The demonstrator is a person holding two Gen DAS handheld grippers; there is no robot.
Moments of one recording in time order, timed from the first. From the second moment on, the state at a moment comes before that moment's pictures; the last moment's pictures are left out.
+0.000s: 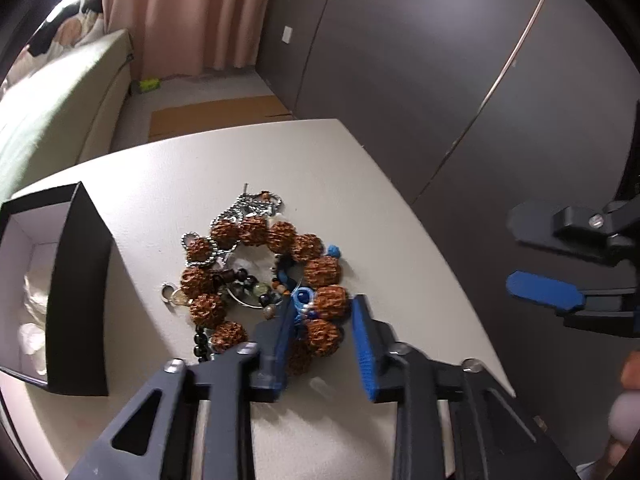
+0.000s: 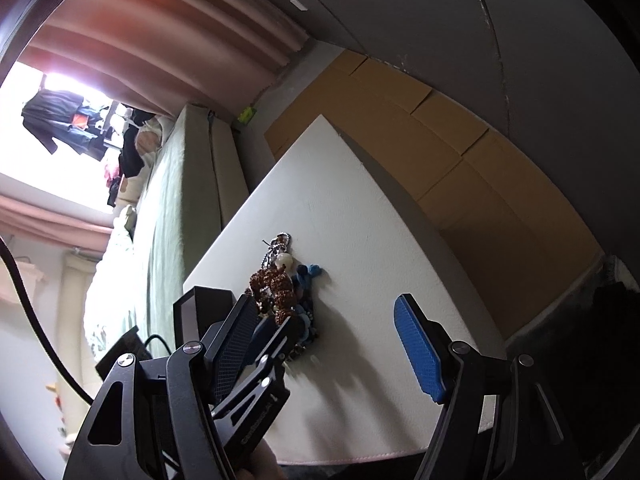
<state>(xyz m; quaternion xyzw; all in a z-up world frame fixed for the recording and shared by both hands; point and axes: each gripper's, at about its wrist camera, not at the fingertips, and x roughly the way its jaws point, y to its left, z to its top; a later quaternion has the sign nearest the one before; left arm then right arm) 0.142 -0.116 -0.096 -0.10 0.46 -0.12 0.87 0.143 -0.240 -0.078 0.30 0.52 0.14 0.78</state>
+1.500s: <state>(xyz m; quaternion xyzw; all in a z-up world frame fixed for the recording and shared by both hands) 0.079 0.025 0.000 -0.28 0.33 -0.12 0.90 0.159 -0.147 -0.122 0.19 0.58 0.16 0.78</state>
